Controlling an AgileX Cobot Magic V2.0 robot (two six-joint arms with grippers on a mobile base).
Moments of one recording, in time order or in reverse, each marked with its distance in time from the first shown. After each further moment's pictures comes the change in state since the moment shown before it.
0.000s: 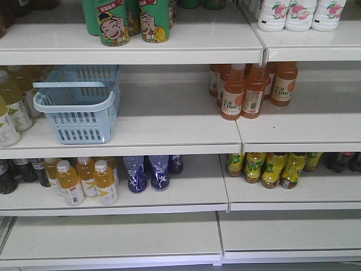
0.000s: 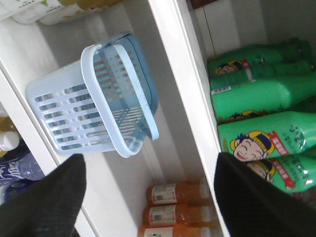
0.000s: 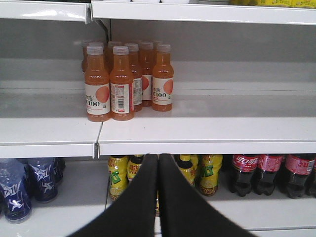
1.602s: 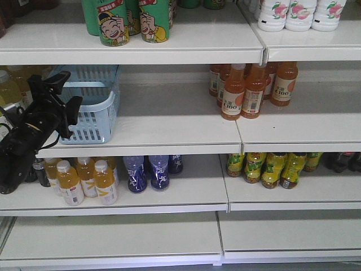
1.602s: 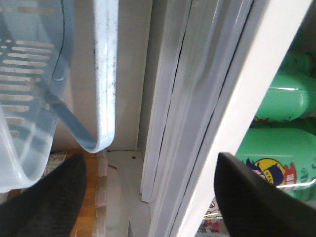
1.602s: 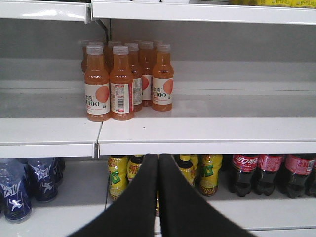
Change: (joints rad) left arm 0.003 1.029 -0.466 0.609 -0.957 -0.841; right arm 0.000 0.000 0.000 0.000 0.000 0.000
